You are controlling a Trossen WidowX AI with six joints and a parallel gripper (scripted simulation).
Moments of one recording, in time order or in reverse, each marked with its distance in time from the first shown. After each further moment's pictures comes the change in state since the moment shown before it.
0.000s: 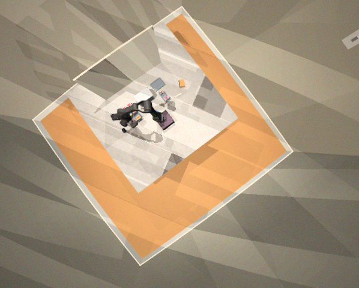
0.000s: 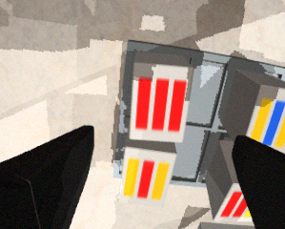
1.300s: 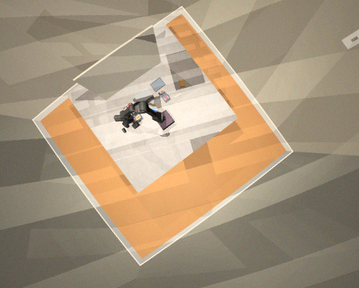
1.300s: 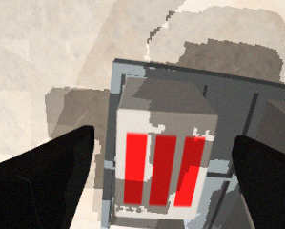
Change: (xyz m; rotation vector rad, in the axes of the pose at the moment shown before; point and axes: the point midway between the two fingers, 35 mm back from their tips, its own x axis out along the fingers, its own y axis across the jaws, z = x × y) arm 0.061 -0.002 0.004 0.007 -0.005 -0.004
